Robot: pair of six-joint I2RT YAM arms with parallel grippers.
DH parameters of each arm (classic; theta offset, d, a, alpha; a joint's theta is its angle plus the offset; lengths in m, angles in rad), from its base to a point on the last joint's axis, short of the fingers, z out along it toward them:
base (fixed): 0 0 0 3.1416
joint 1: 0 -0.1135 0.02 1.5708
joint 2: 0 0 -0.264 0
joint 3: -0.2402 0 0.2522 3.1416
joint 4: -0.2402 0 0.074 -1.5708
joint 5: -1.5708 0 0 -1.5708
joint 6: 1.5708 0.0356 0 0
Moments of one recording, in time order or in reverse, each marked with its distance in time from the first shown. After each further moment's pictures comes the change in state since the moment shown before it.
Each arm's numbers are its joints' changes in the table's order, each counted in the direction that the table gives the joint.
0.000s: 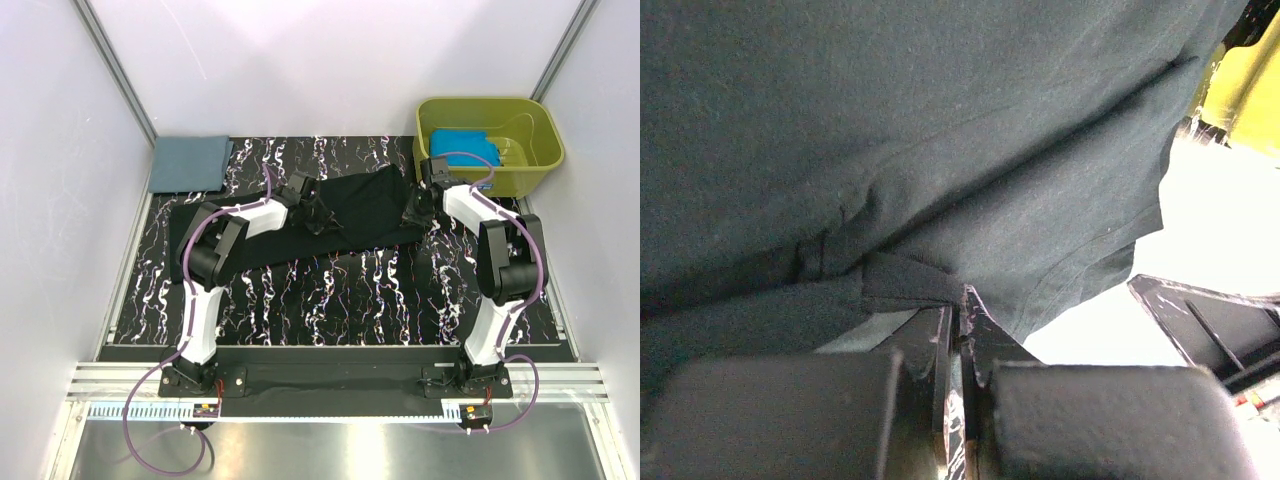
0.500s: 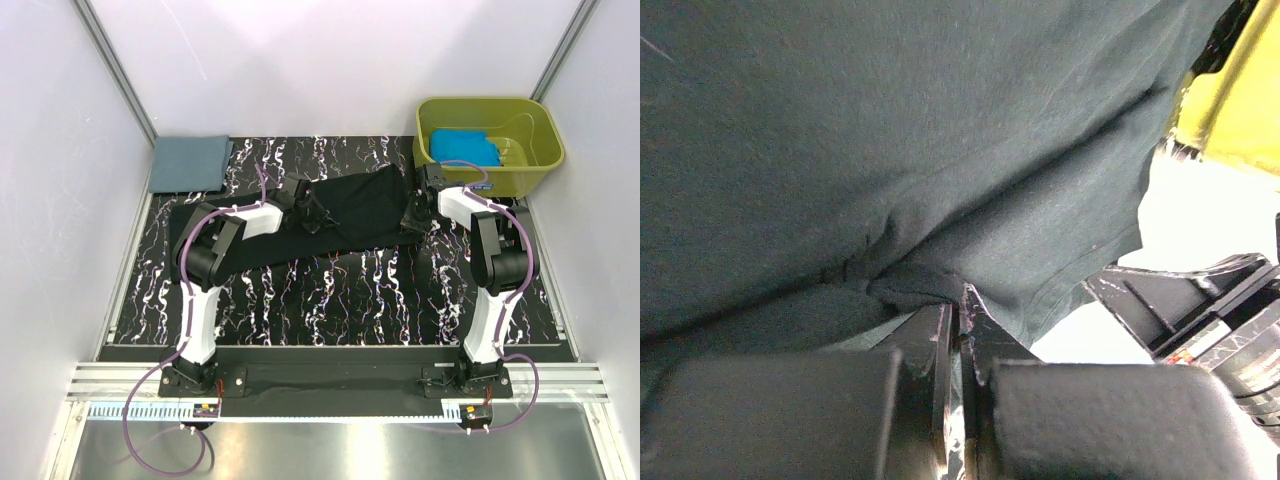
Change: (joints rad) left arm -0.027 -0.017 0.072 0.125 0.021 -0.005; right arm 0.006 0.097 0.000 0.019 -0.024 0.014
